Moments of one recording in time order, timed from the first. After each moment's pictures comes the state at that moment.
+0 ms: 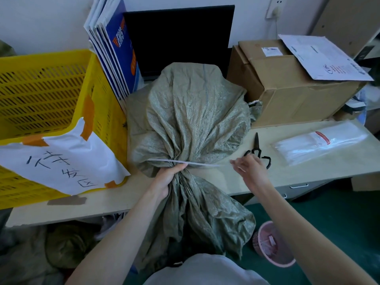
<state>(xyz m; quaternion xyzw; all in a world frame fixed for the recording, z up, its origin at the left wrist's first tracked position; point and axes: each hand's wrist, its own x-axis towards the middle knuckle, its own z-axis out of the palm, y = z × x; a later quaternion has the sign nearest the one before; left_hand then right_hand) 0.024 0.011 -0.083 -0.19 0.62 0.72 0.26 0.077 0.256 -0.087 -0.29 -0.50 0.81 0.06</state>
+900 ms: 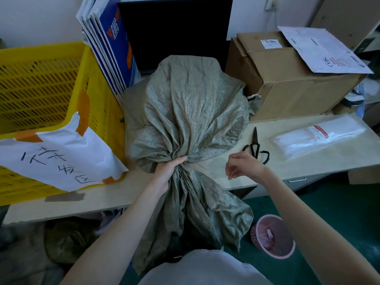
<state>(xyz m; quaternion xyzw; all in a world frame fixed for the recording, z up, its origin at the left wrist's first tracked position) 0.021 0.015 -0.085 -0.19 0.64 0.70 0.25 0.069 0.260 -0.073 -0.17 -0.74 0.61 -0.22</state>
